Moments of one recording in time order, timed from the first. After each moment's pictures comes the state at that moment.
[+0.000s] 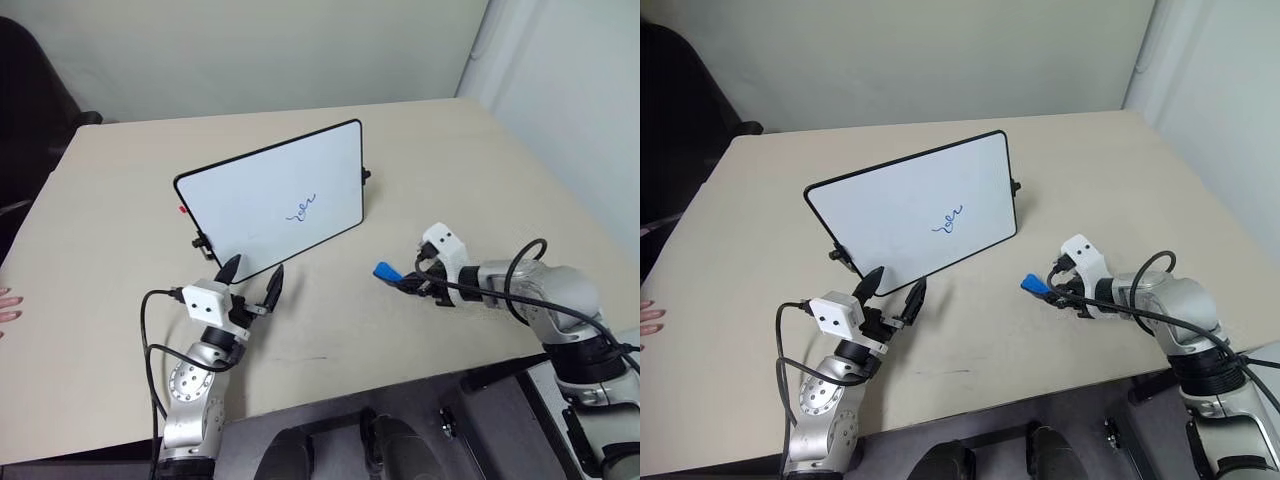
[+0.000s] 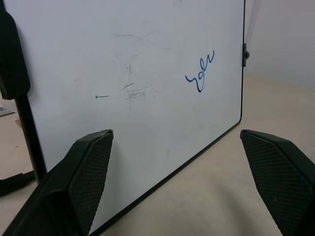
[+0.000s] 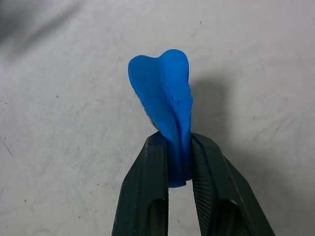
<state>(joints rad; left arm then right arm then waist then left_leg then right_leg) 0.02 0.18 0.12 -0.04 -0.30 -0.22 -0.41 -0.56 -0.64 0.16 -0.22 0.48 1.15 0.66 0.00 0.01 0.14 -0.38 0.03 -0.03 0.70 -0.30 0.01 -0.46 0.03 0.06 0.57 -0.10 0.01</state>
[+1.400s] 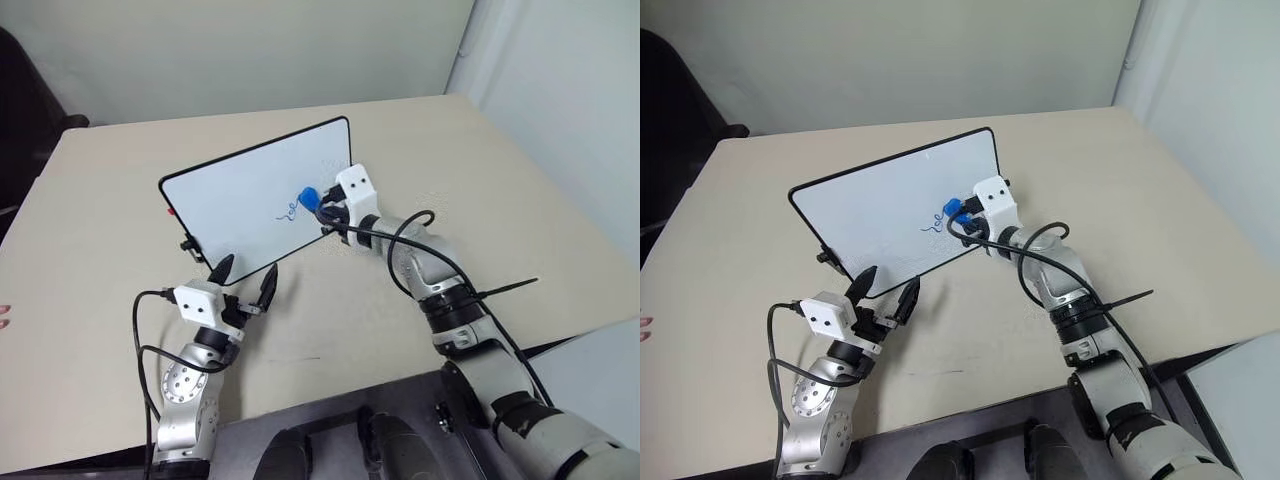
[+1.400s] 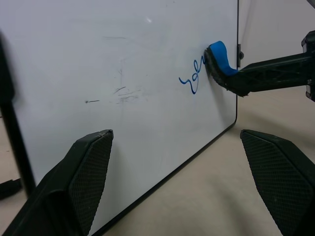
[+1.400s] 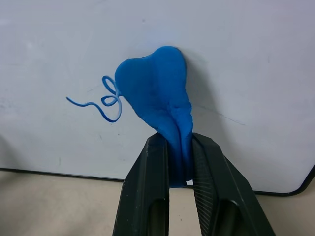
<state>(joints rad) 0.03 0.20 0.14 -0.06 -0.32 -0.21 -0.41 -0.90 -0.03 0.19 0.33 0.17 0.67 0.38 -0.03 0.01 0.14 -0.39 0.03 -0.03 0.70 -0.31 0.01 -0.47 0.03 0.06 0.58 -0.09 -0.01</state>
